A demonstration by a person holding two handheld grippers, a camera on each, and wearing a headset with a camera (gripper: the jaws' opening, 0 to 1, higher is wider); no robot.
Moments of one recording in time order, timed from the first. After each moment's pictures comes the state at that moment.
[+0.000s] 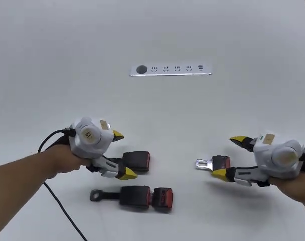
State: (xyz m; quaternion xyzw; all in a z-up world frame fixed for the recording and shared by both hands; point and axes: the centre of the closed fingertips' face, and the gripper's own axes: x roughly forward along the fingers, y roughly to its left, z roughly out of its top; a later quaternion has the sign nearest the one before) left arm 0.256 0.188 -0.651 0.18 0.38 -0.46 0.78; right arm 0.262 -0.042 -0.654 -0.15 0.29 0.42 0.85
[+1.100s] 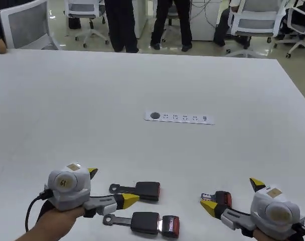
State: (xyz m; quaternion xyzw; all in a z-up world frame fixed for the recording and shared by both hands) left arm 0.208 0.252 -0.582 -0.01 0.27 -0.26 0.93; right arm 0.221 -0.028 -0.588 -0.06 0.21 0.25 0.94
